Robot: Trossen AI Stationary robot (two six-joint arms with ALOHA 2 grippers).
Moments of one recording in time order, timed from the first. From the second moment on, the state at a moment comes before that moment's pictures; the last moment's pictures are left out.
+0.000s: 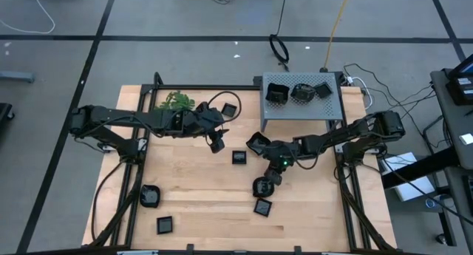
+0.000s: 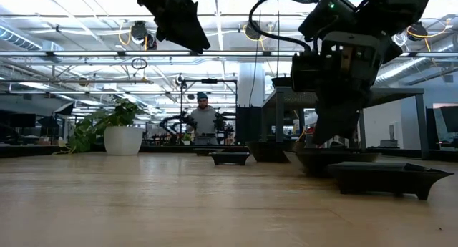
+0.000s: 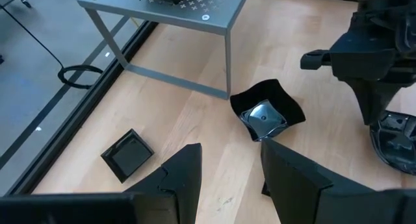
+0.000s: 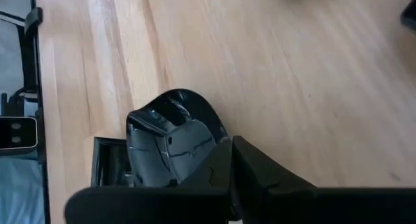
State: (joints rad) left arm 0.04 1.40 1.15 -0.44 -0.32 -0.16; right arm 0.07 1.54 0.66 0.01 -0.30 0.62
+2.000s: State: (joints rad) left arm 0.04 1.40 1.15 -0.44 -0.32 -0.14; right arm -0.07 1.01 0.66 -0.03 0.04 0.19
